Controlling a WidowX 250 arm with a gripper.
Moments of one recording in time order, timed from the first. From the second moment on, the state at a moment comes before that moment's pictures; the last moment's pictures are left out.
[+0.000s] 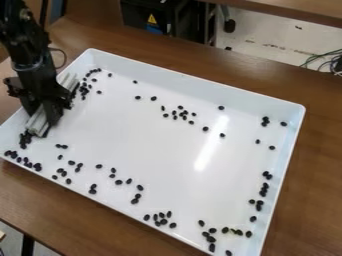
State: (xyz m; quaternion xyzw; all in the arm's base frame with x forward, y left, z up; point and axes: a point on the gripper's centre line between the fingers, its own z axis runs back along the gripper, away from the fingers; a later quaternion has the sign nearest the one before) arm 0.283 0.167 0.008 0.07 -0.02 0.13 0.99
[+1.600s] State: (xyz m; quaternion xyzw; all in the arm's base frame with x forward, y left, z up) arm 0.316 -0.167 0.023 -0.05 -0.06 -0.07 0.99
